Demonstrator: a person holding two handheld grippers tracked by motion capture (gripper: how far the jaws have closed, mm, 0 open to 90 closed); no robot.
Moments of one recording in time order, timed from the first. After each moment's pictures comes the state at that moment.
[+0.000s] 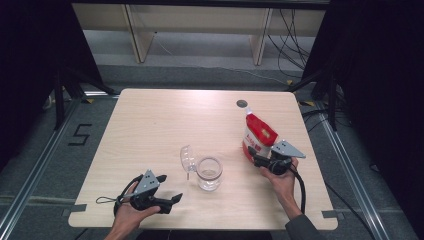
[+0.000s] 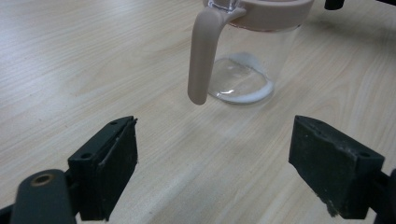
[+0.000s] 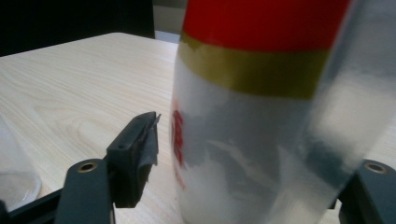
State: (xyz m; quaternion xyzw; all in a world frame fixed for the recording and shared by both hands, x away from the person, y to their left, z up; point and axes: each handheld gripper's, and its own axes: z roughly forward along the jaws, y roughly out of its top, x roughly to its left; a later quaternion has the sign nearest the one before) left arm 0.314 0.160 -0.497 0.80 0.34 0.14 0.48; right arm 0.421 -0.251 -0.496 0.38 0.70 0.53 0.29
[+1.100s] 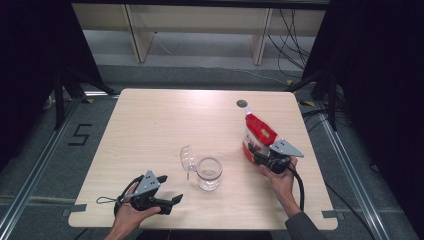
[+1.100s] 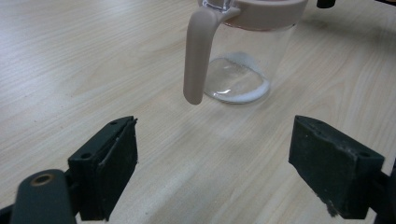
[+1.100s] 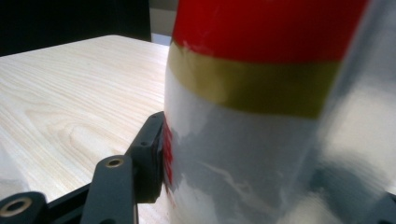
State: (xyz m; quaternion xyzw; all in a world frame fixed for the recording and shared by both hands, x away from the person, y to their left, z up) left arm 0.313 0.158 -0.498 0.80 0.34 0.14 0.48; right arm 0.424 -0.247 -0.496 0.38 0.70 0.52 0.30
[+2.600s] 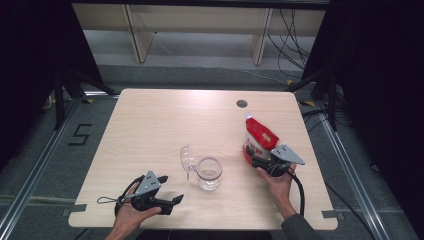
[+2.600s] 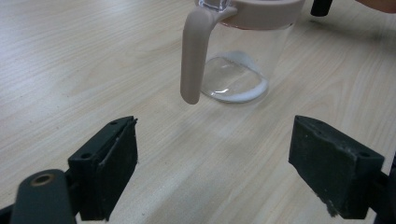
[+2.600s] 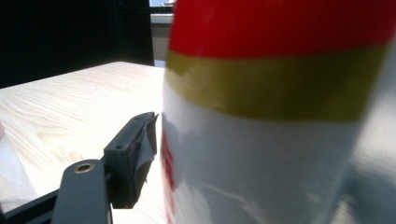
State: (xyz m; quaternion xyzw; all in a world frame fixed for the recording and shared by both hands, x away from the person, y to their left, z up) left arm 0.313 0.157 -0.498 0.80 0.33 0.14 0.48; right arm 0.414 -0.244 -0.507 0.39 0.67 0.56 0.30
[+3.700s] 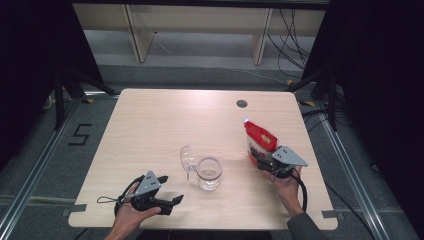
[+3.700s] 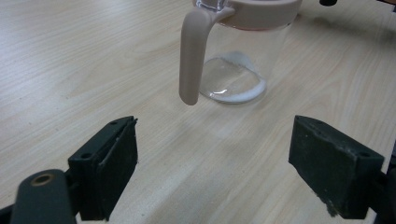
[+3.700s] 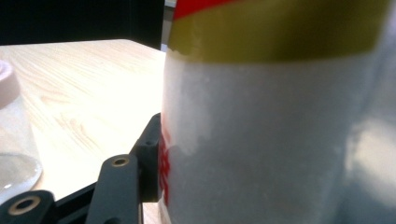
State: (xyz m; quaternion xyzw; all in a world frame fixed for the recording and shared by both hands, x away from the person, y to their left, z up) left arm 0.313 0.157 -0.497 0.80 0.33 0.14 0.48; right arm 0.406 -0.255 -0.495 0.31 0.71 0.53 0.34
